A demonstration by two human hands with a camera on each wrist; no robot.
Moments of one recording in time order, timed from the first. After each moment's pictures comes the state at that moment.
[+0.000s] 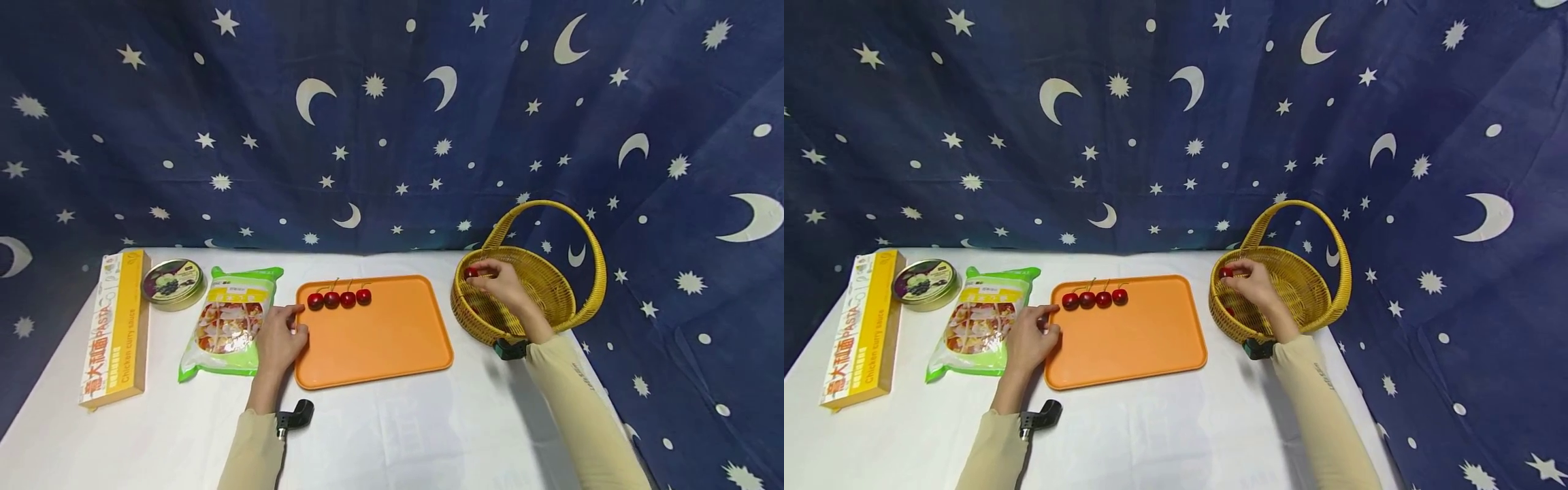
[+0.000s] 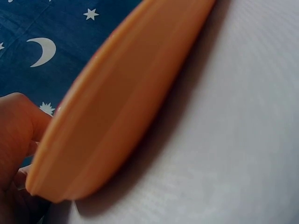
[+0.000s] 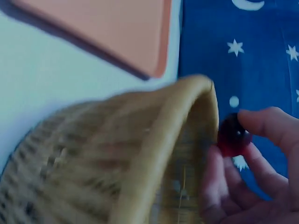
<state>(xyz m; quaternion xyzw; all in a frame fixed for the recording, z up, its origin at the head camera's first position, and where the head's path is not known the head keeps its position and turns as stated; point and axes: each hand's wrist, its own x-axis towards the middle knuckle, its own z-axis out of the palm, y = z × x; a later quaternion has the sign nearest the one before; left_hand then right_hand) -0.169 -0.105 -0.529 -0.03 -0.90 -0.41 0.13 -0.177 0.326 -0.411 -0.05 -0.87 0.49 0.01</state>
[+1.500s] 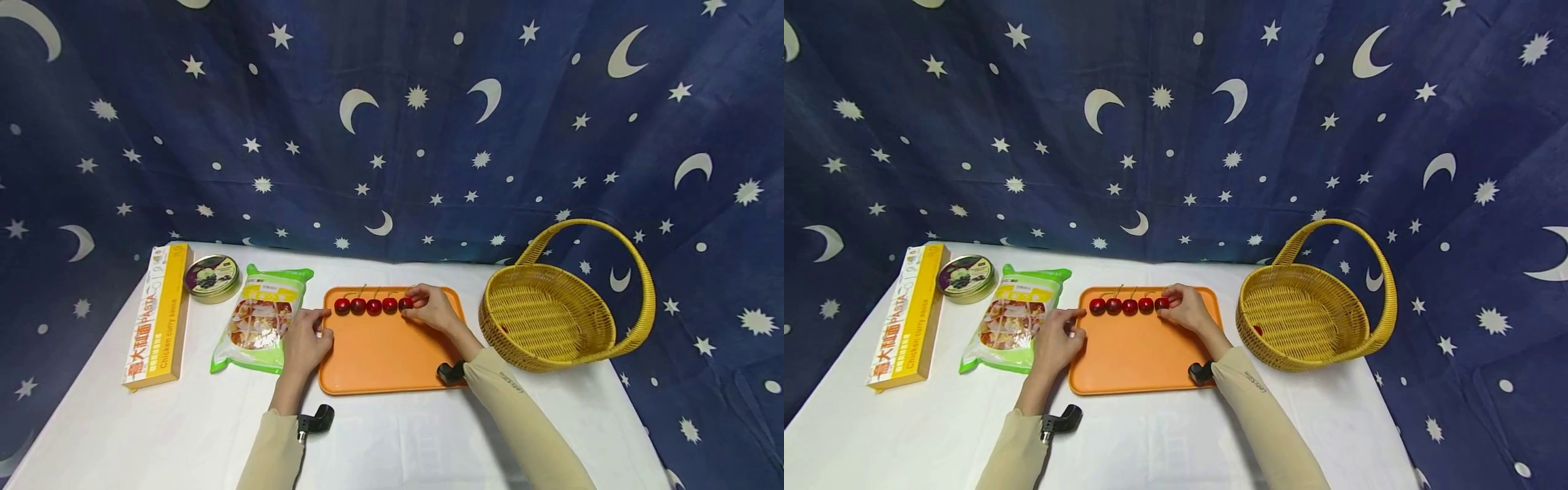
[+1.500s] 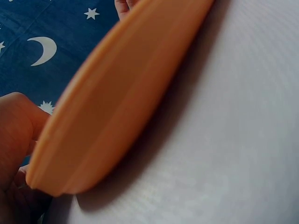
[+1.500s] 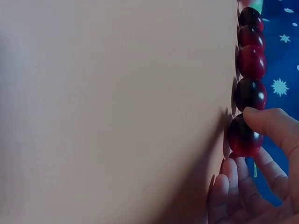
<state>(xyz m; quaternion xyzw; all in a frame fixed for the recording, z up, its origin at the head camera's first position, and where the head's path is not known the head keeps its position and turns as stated) -0.167 -0.107 -0.530 -0.03 -0.90 -0.41 0.15 -0.223 0.177 -0.492 0.07 -0.88 0.46 -0.04</state>
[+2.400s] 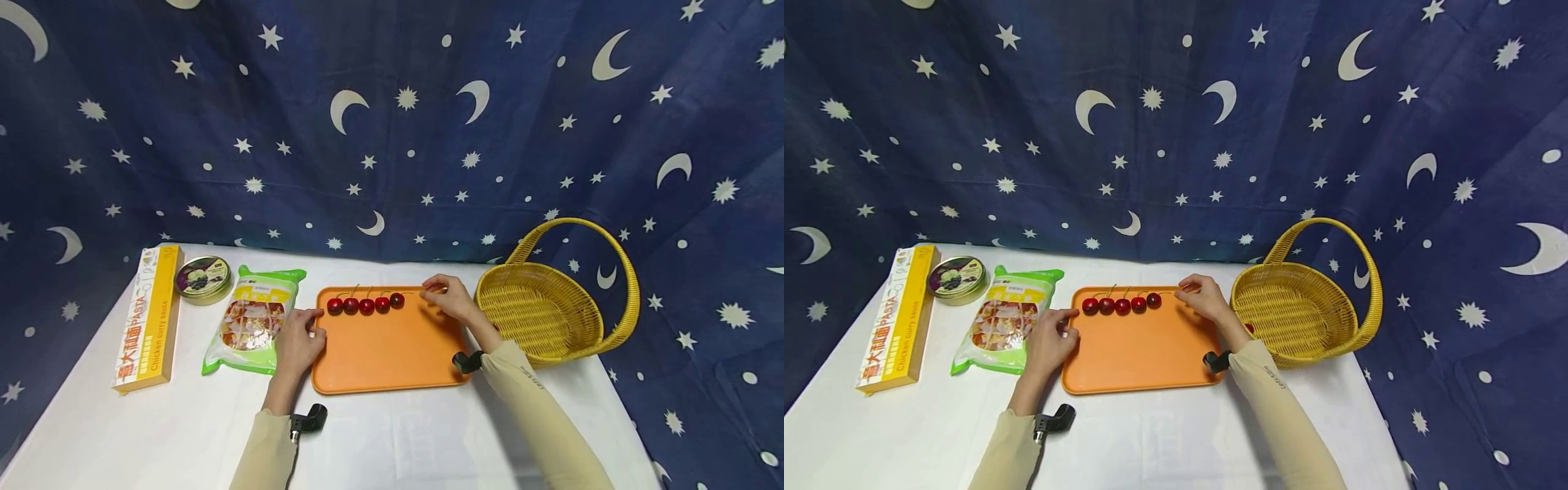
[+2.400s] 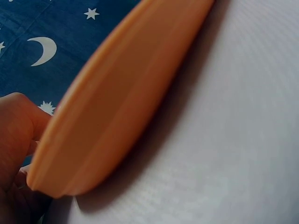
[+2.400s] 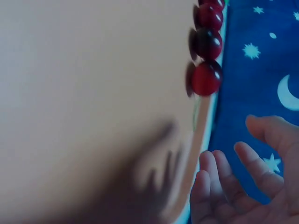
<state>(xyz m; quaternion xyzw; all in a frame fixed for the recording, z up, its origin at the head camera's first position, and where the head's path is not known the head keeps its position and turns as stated) -0.166 -0.104 -0.531 -0.03 -0.90 -0.41 0.16 -0.217 0.215 -0.458 0.05 -0.87 0.48 -0.04</state>
